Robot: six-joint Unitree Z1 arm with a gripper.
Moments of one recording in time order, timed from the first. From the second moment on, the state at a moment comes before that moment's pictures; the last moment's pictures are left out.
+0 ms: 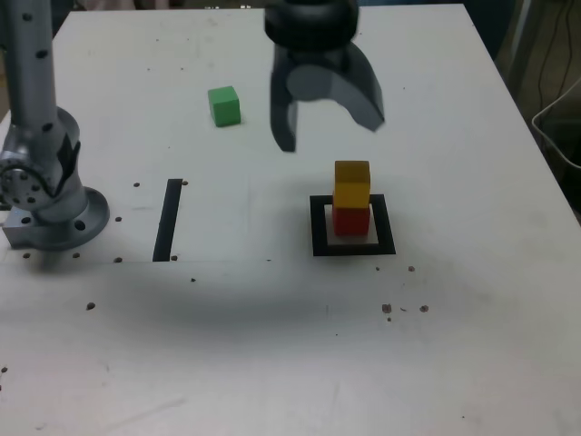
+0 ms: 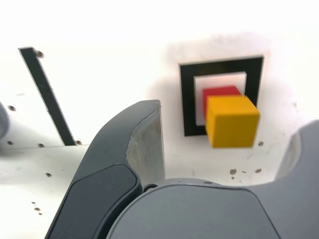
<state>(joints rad) 0.03 1.80 -1.49 1.30 0.06 0.05</state>
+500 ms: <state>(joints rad) 0.32 1.75 -1.39 1.27 0.12 0.19</state>
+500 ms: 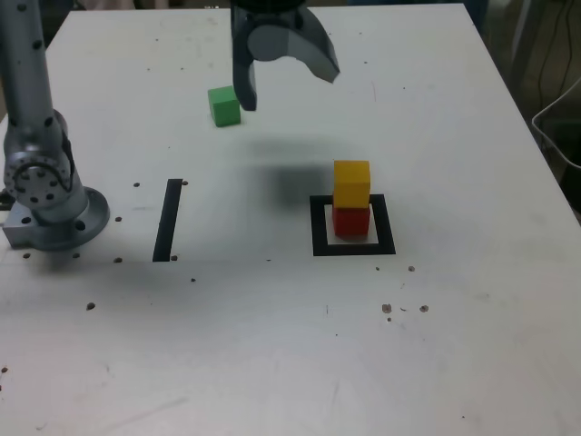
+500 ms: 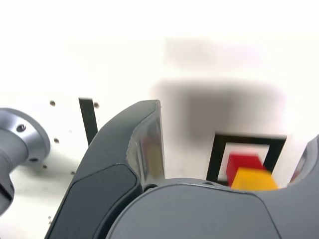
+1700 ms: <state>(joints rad) 0.76 1.84 -1.29 1.21 0.19 0.27</state>
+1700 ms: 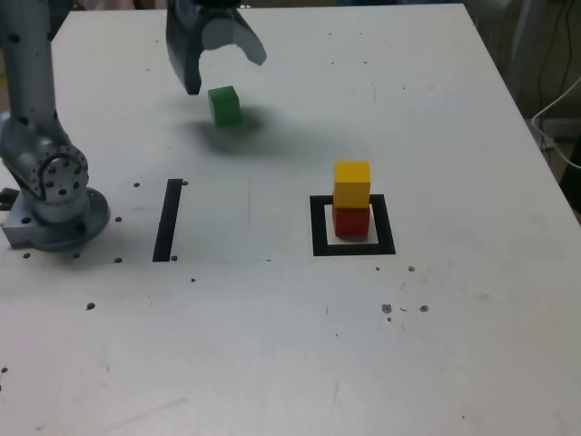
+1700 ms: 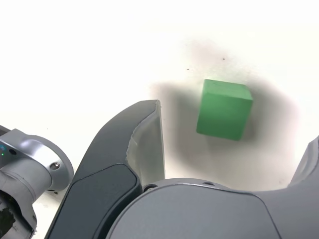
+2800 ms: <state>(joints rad) 0.79 1.97 -1.29 1.13 0.12 0.32</state>
